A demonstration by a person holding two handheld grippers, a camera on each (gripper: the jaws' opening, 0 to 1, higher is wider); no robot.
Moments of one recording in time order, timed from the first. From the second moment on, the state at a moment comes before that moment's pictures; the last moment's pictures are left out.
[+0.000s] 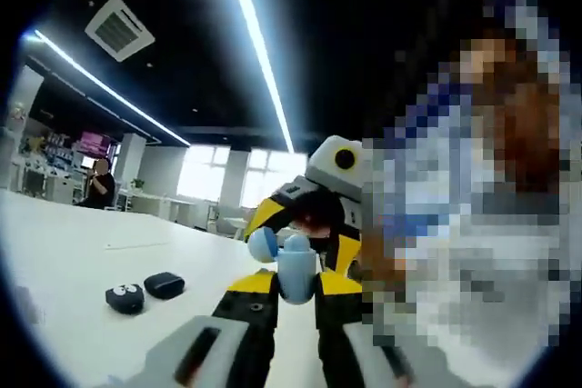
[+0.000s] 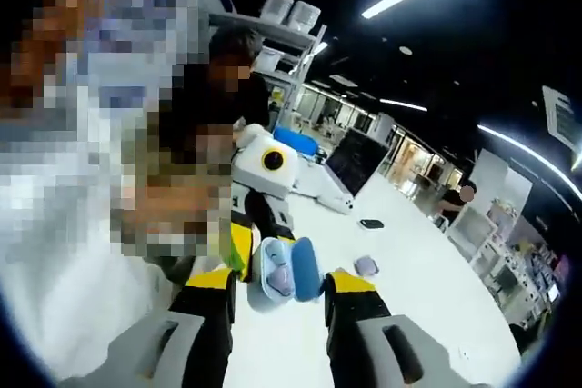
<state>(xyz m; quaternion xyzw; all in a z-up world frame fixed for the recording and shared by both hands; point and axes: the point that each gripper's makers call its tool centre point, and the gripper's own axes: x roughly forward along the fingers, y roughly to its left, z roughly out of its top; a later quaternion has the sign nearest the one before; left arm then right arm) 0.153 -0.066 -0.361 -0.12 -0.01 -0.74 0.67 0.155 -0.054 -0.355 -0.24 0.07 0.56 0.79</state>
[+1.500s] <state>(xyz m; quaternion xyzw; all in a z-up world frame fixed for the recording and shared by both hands) 0.147 -0.065 -0.353 -0.17 0.00 -0.74 0.65 0.155 -0.059 -0.344 -0.13 0.05 0.56 0.82</state>
